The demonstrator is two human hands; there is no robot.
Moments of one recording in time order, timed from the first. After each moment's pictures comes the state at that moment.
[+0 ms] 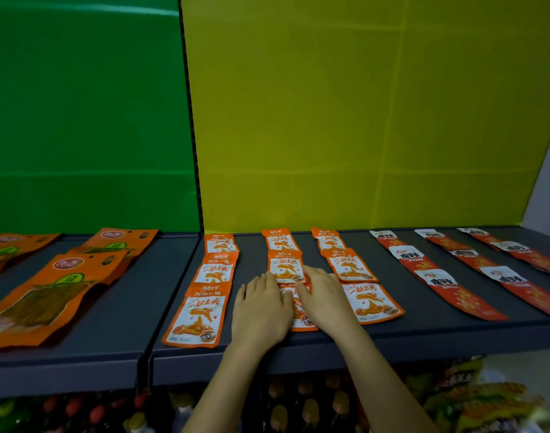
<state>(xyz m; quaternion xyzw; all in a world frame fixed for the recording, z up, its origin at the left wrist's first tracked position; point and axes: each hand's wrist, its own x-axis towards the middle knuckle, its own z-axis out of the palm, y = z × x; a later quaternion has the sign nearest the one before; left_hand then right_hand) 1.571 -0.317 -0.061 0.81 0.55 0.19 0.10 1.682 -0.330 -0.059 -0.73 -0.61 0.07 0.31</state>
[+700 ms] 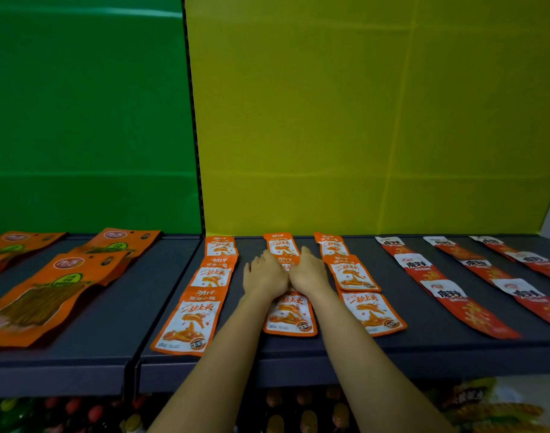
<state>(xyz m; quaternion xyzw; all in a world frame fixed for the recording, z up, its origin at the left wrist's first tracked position) 1.608 -0.244 -0.046 0.75 0.60 0.21 0.16 1.686 -0.268 -0.036 -0.77 -0.54 0.15 0.31</state>
